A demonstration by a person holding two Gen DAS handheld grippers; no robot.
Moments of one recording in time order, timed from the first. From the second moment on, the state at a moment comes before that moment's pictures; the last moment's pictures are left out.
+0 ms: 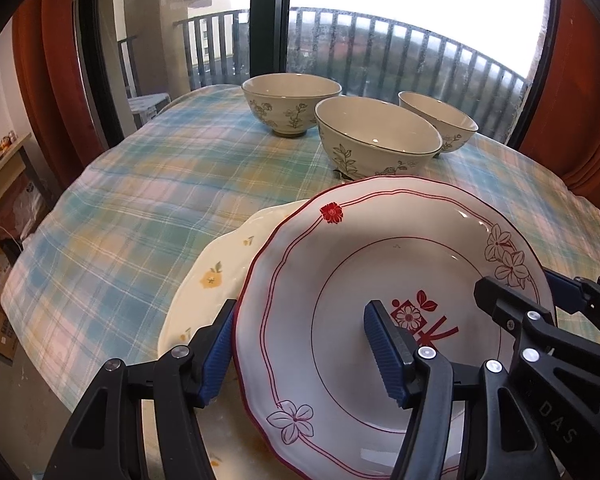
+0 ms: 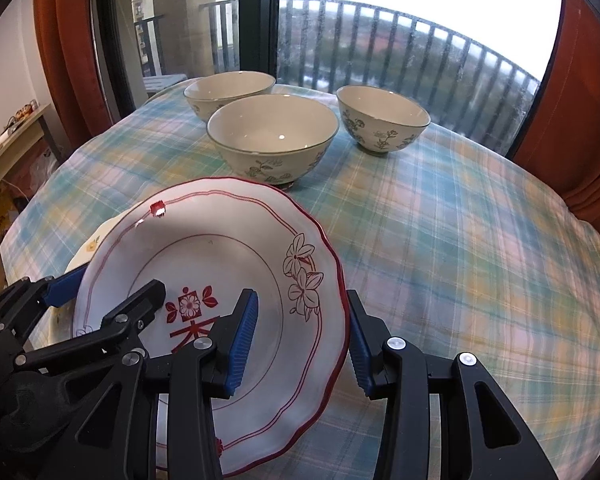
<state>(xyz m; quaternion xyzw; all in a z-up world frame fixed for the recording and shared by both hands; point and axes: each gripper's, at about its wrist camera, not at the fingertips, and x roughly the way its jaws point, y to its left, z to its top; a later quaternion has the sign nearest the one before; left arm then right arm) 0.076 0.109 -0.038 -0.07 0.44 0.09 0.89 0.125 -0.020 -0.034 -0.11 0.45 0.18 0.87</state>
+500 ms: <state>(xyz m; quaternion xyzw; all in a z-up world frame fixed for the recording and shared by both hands) 0.064 0.119 -0.032 -0.08 0.42 0.11 0.90 0.117 -0.010 -0.046 -0.11 0.45 0.19 0.86</state>
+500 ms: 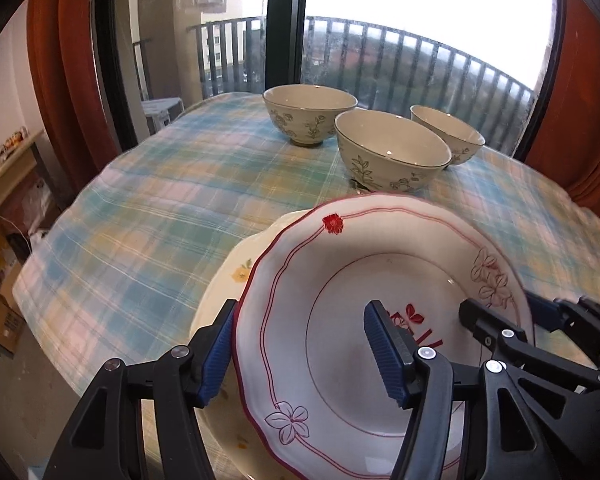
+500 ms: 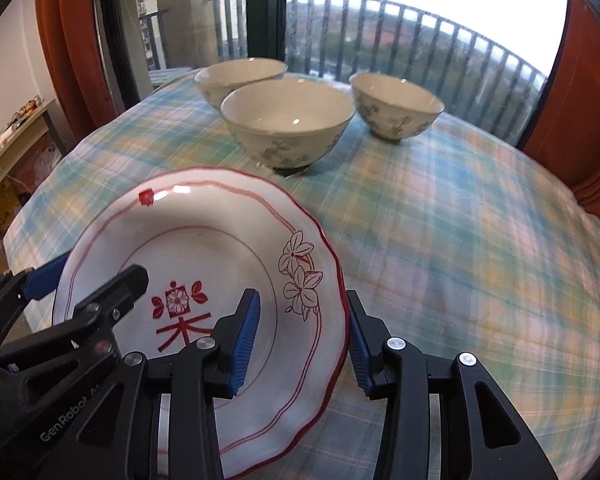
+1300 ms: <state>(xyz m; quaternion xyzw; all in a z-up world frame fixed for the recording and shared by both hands) 0.068 0.119 -0.037 -0.04 0.41 0.13 0.90 0.108 -0.010 -0.050 -0.12 0.43 0.18 0.88</state>
